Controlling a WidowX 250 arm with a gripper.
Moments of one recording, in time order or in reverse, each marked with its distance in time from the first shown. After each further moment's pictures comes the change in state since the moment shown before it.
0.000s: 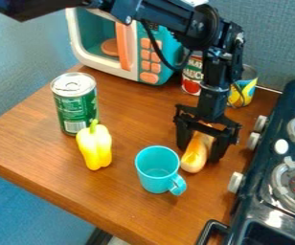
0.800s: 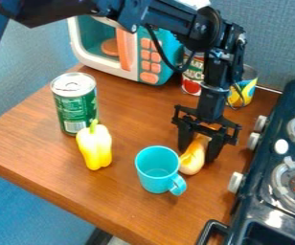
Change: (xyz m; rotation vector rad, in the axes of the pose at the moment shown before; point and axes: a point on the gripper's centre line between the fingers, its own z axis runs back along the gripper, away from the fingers) arm -0.003 -0.001 -0.002 0.007 0.064 0.044
